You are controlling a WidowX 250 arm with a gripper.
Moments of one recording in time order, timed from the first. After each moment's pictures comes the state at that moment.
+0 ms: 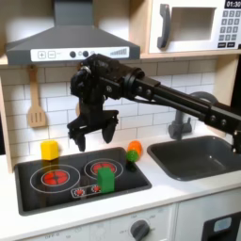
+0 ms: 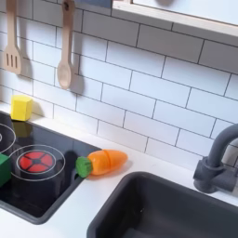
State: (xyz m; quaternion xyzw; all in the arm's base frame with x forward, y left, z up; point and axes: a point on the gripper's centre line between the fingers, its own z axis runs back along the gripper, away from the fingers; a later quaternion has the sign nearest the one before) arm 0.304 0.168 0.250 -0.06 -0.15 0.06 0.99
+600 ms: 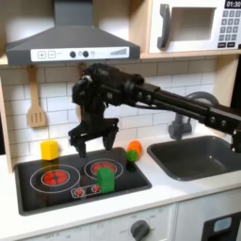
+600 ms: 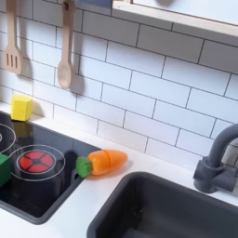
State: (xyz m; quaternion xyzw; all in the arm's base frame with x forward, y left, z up) arm 0.308 0.164 0.230 -0.05 -0.14 0.05 0.99
